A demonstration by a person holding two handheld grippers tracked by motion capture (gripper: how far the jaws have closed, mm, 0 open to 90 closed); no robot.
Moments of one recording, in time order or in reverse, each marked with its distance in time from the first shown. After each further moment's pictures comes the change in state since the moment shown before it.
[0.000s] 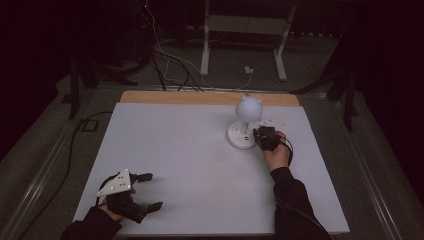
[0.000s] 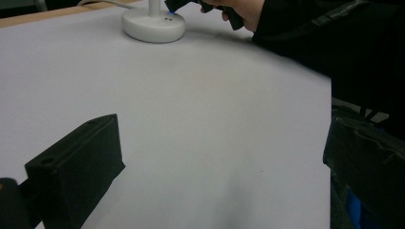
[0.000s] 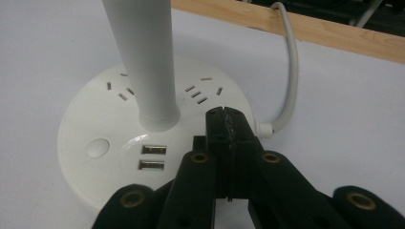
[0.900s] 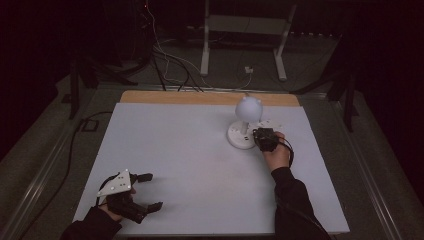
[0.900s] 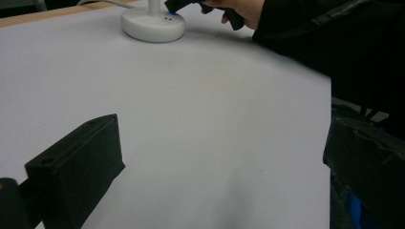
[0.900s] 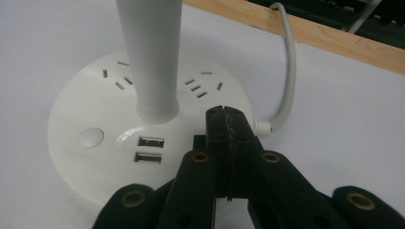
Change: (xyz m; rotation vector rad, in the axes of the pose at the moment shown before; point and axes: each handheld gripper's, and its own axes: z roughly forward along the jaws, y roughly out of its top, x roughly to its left) left arm 0.000 0.000 0.000 0.000 0.000 0.000; right arm 0.004 -0.002 0.001 0.008 -0.029 -0.066
